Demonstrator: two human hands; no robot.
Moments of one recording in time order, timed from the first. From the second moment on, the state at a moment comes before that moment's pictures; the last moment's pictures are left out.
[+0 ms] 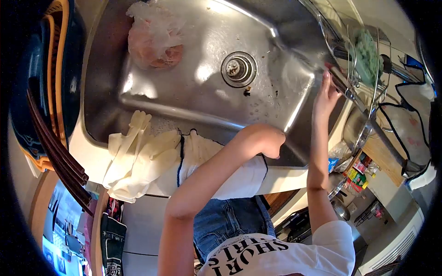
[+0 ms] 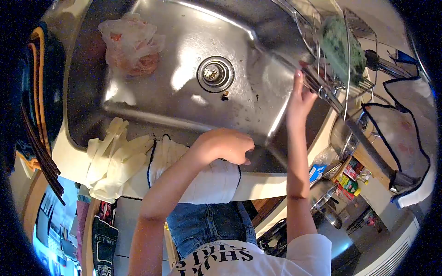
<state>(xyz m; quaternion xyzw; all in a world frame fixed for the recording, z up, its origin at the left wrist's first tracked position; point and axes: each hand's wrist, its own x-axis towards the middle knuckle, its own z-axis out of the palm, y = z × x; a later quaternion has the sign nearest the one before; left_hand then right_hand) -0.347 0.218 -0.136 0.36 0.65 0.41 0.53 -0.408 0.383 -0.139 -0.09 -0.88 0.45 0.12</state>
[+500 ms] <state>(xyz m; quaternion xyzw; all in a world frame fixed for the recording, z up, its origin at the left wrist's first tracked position) -0.316 0.232 -0.174 0.27 0.81 0.33 0.39 -0.361 0.316 -0.119 0.04 -0.79 0.60 -0.11</state>
